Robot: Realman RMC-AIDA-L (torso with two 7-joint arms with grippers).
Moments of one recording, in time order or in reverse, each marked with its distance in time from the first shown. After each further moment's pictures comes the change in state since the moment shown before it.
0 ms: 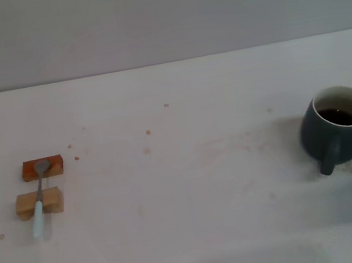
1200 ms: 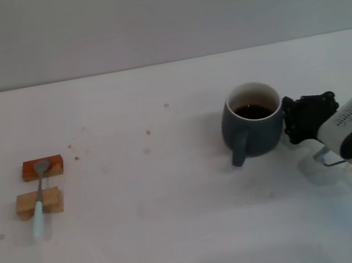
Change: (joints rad) left arm -0.007 -0.005 -0.005 -0.001 -0.009 0.002 0.008; right arm 0.137 0.000 0.008 0.207 -0.169 0.337 -0.042
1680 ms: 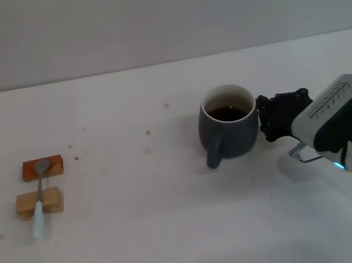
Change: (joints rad) left arm 0.007 0.001 0.009 0.000 0.006 0.007 -0.001; right arm 0.029 0.006 -0.008 0.088 0.000 0.098 -0.004
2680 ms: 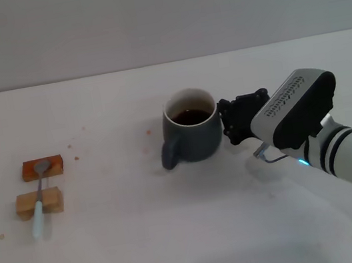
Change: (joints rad) left arm 0.000 0.006 0.021 -0.001 0.002 0.041 0.001; right arm 0.058 0.008 -0.050 0.095 0.004 0.119 -0.001
